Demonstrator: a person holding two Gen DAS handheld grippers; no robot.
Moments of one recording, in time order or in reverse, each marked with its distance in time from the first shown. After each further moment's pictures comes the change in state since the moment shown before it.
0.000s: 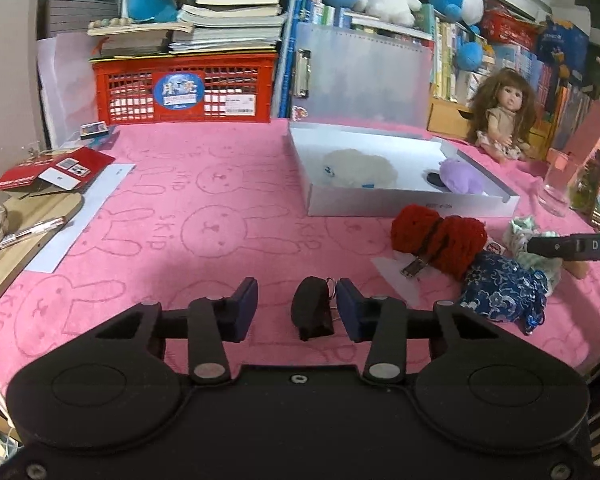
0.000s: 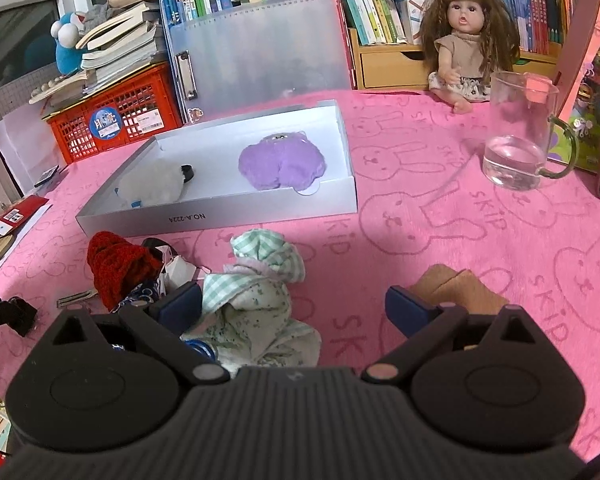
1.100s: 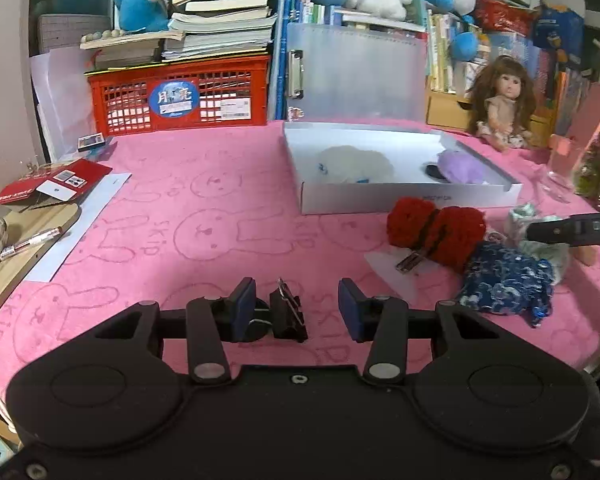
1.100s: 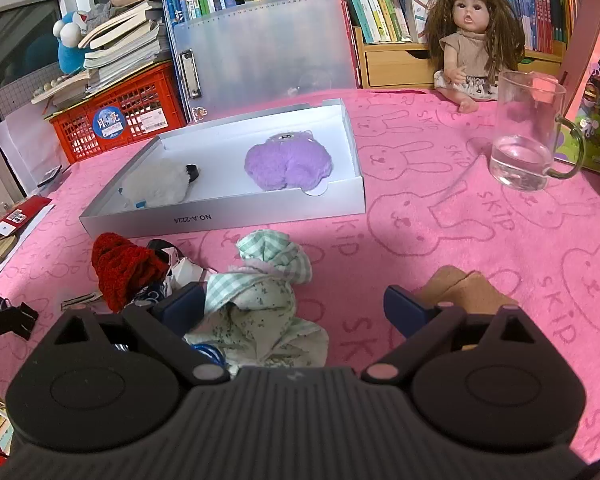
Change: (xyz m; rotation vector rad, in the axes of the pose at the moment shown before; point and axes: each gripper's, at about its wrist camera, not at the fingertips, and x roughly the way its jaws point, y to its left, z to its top) left arm 0.007 -0.021 -0.005 0.057 -0.012 0.035; right arm 0.002 0.003 0.002 0.000 0.005 0.012
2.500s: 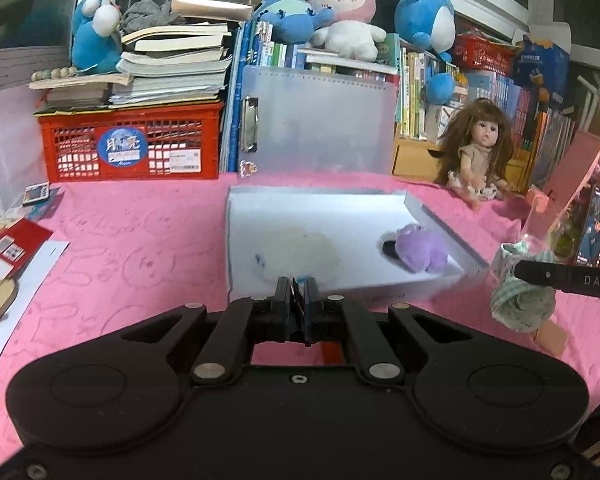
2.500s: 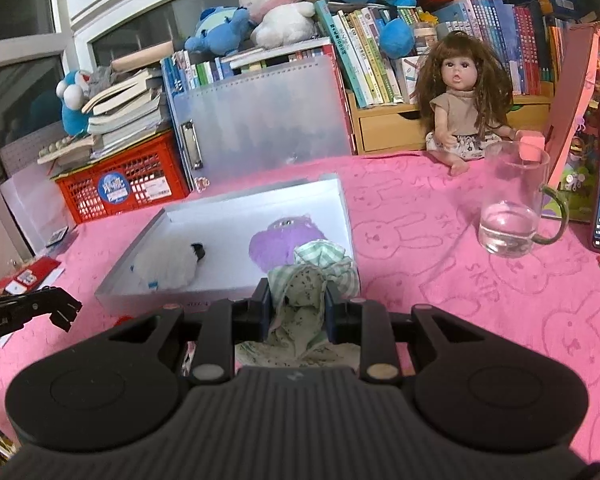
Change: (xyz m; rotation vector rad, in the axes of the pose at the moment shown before) left arm 0.036 -0.038 0.084 -0.022 -0.075 -0.110; right arm -0.025 -0.004 0.038 0.039 -0.162 0.009
